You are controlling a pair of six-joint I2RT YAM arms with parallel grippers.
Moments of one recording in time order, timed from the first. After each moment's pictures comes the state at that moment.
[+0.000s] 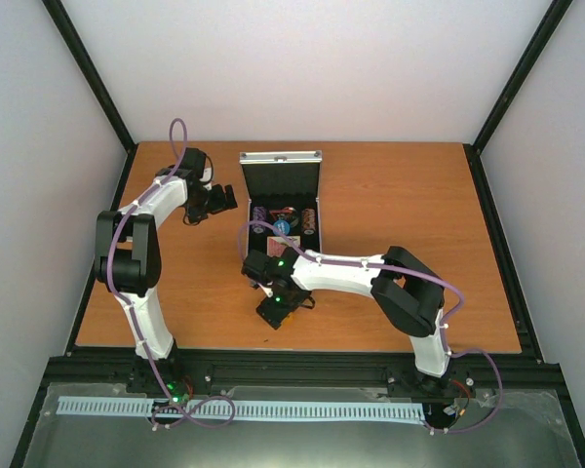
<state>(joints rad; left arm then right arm) -0.11 1.92 1.44 -0.69 0.21 -0.41 1.11 1.97 1.39 -0.88 -0.06 0.25</state>
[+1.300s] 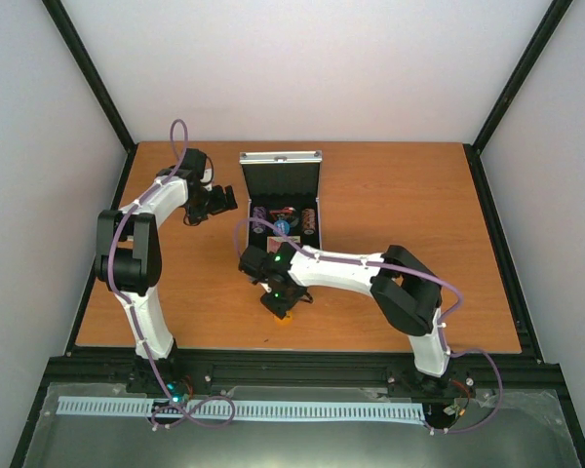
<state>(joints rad) -0.11 1.93 1.44 -0.69 0.21 -0.41 1.11 1.99 1.44 -0.95 0.02 0.21</state>
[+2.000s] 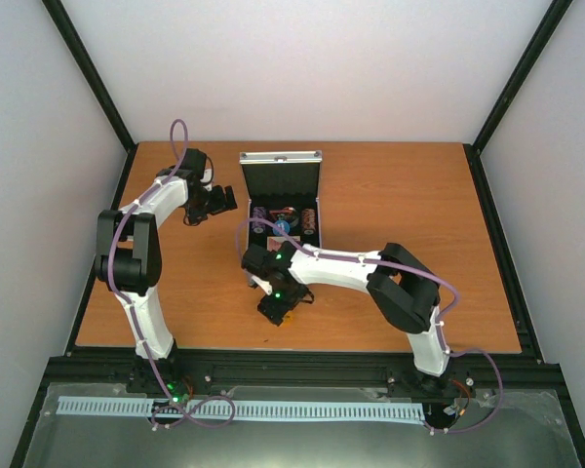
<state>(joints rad) -0.11 1.93 1.44 -0.70 0.21 -0.41 1.08 1.99 1.45 -0.94 -0.12 0.16</state>
